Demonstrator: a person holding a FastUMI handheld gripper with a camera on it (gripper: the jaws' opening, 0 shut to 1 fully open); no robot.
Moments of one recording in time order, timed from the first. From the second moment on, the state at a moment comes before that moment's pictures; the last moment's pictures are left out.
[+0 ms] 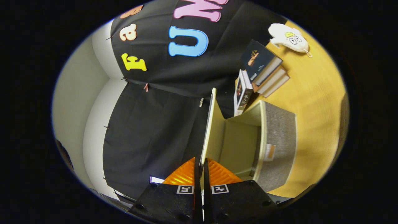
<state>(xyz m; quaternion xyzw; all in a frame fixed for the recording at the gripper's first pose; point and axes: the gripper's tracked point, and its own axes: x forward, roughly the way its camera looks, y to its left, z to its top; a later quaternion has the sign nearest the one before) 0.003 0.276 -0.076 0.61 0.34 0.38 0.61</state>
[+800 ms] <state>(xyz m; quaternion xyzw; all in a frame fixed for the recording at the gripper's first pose) 0.005 0.443 0.017 0.48 0.35 0.49 0.64</state>
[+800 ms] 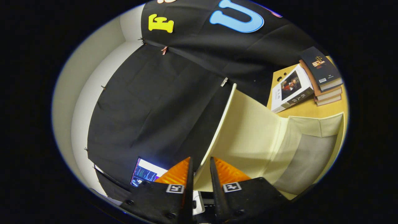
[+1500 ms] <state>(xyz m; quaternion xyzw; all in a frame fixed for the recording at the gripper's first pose) 0.015 0.361 -0.019 0.43 0.32 0.40 0.74</state>
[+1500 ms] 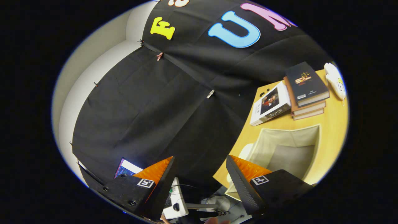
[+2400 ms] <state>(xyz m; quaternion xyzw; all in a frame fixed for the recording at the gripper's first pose) -0.091 0.080 -0.263 0.14 0.45 0.13 0.87</state>
